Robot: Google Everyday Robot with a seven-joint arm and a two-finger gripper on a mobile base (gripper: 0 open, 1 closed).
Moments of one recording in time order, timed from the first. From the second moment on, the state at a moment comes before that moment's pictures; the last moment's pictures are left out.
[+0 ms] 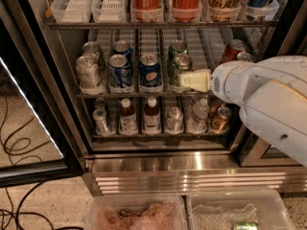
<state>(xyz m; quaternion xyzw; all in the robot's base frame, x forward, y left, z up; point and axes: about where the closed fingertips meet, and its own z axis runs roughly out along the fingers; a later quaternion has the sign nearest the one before) 0.588 -0.158 0.905 -0.10 0.84 0.02 0.54</state>
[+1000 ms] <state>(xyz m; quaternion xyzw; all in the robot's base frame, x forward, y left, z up) 0.614 -0.135 0.905 -0.07 0.84 -0.01 0.54</state>
